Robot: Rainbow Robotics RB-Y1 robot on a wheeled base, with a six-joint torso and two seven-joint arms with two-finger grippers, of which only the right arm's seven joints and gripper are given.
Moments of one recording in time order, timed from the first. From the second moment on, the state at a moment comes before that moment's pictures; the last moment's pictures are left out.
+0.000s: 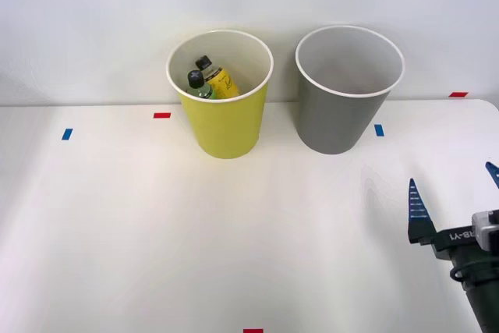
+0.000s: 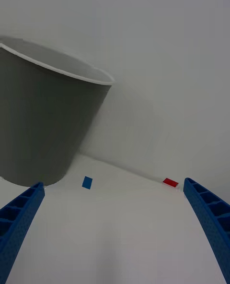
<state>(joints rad) 0.62 -0.36 0.06 -2.14 -0.39 -0.22 2.04</state>
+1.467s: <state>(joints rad) 0.83 -0.27 0.10 -2.00 0.20 -0.45 1.28</state>
